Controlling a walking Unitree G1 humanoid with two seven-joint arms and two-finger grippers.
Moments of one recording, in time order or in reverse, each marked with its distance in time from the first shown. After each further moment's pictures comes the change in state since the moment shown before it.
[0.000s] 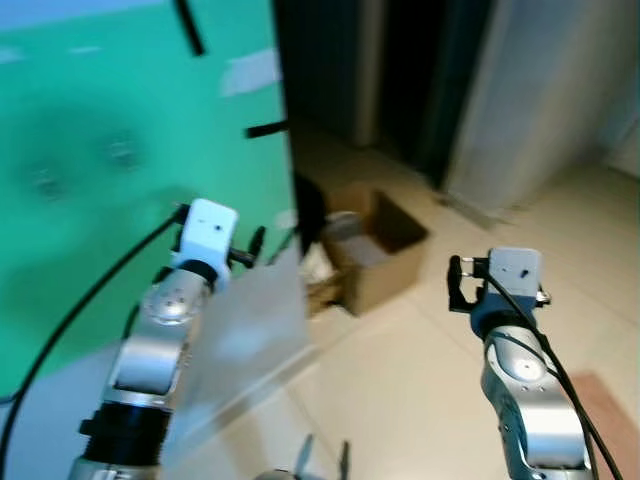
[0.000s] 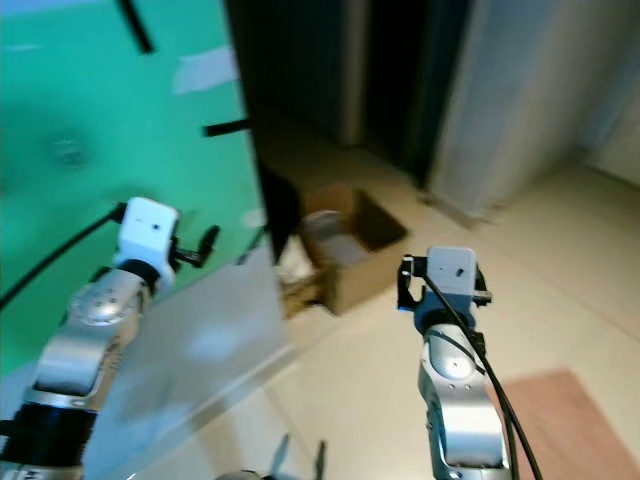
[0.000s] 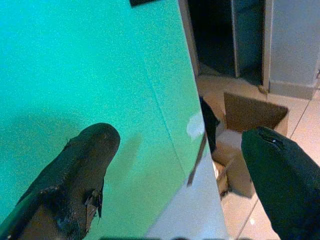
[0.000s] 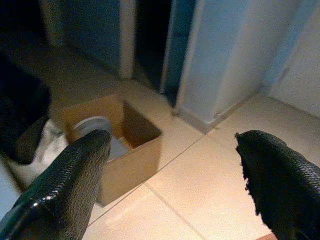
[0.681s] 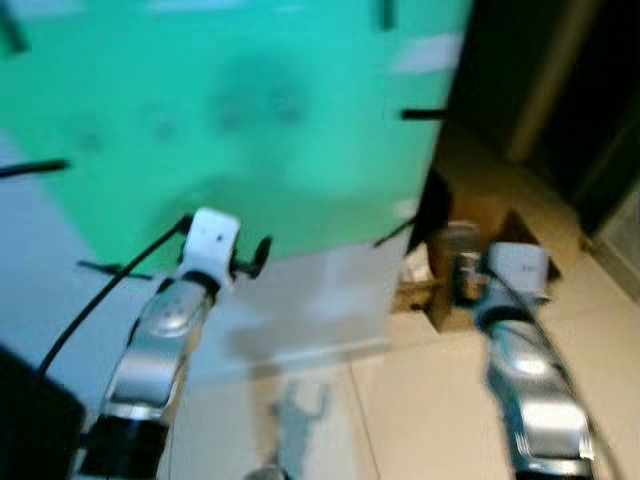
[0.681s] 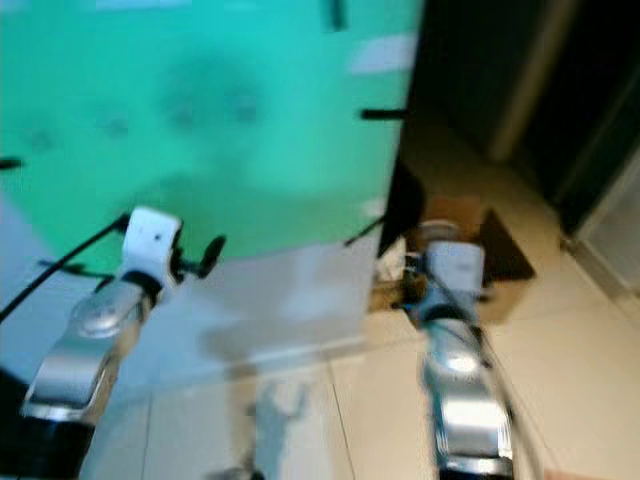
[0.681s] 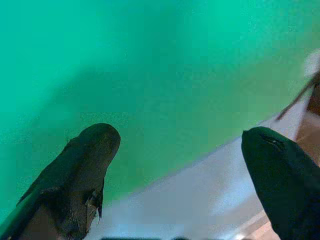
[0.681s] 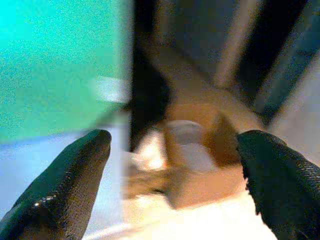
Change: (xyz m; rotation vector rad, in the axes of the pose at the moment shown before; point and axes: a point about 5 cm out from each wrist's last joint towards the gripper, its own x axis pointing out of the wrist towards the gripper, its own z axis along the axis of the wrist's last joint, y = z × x) left arm -0.007 0.000 -0.012 -0.035 0.024 -0.015; right arm 0.006 0.010 0.003 0.038 0.012 0.051
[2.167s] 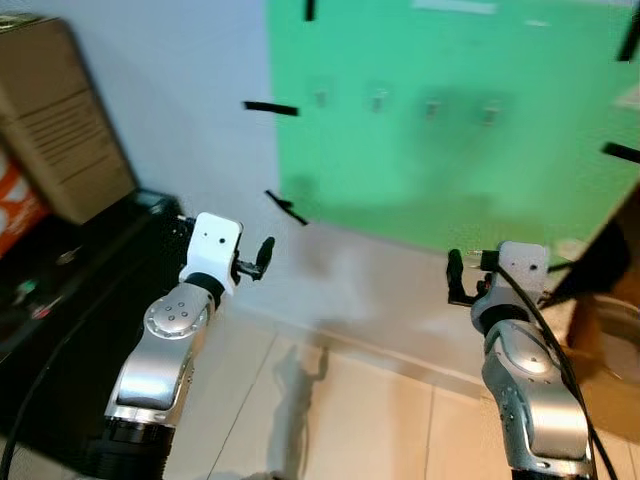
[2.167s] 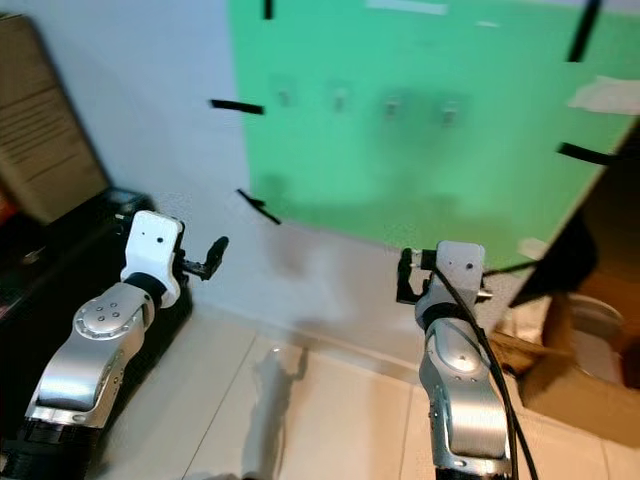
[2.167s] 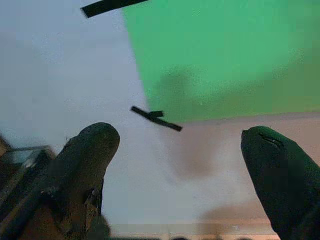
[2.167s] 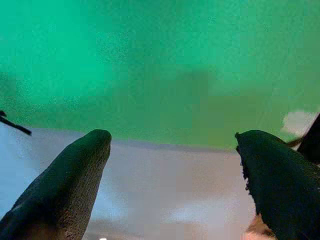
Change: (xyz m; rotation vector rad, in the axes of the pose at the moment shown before) left arm 0.000 -0.007 0.002 -0.021 -0.029 -0.005; right arm 0.000 -0.007 0.000 0.123 -0.009 0.028
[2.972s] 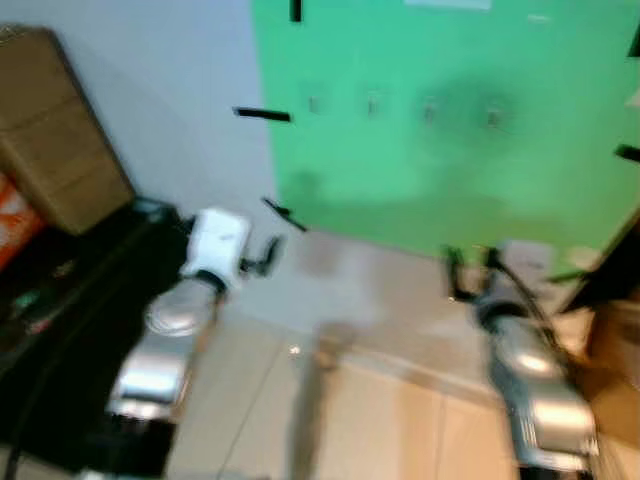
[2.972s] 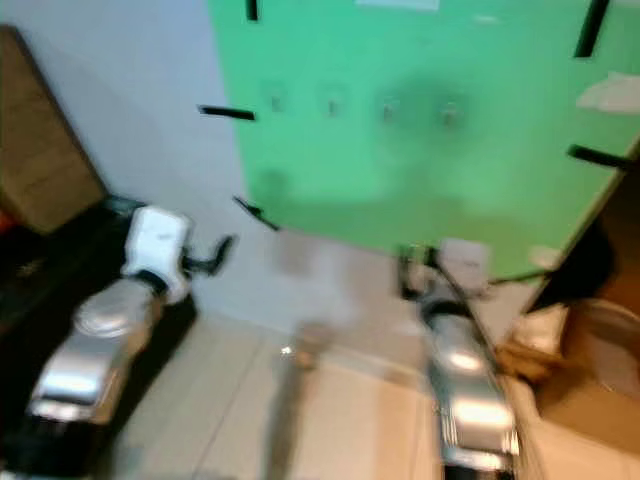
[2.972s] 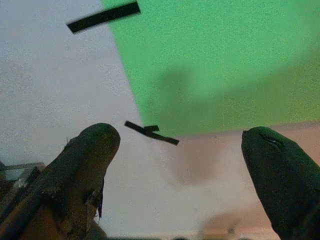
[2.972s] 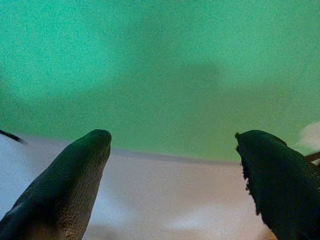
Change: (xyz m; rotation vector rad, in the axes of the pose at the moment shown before) left arm 0.004 -0.008 0.008 0.015 -0.028 -0.057; right arm 0.006 -0.011 0.000 -0.063 -0.004 -0.043
